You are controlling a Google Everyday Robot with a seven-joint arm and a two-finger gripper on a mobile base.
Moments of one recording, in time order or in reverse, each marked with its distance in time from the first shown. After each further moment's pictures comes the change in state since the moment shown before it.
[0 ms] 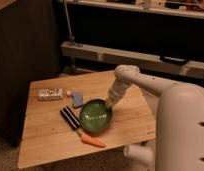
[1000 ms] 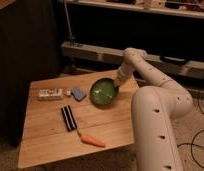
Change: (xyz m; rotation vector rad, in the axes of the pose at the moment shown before) arm -0.022 -0.174 -0.094 0.156 -0.145 0.254
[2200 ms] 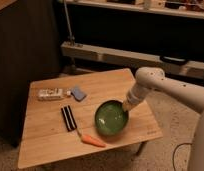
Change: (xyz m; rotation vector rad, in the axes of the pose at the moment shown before) arm 0.190 0.137 -0.021 -0.105 0.101 -0.140
